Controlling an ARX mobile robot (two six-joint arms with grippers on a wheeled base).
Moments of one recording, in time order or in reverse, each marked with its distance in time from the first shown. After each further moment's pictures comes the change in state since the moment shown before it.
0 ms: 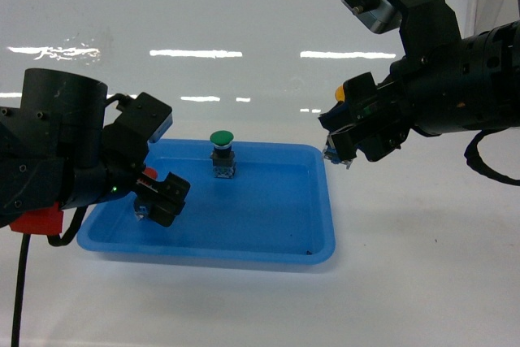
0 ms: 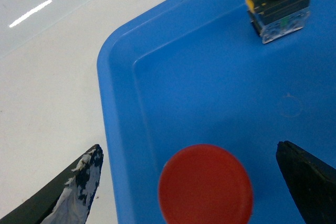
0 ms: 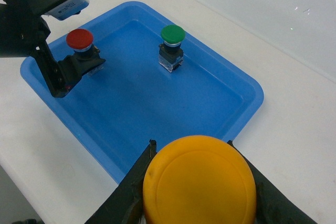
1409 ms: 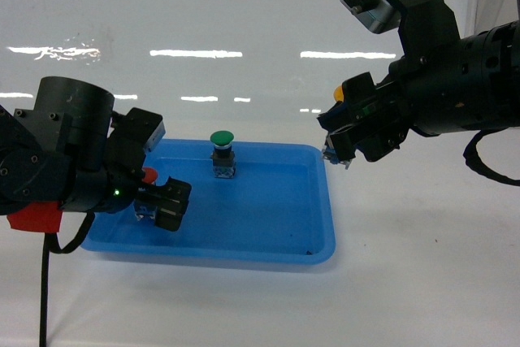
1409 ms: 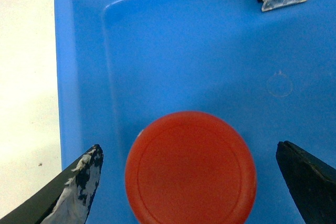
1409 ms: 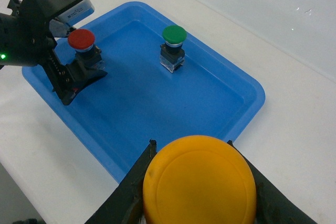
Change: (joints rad) left arm 0.011 0.032 0.065 -0.180 0.061 -0.206; right arm 0.000 0.000 0.000 0.000 0.000 0.000
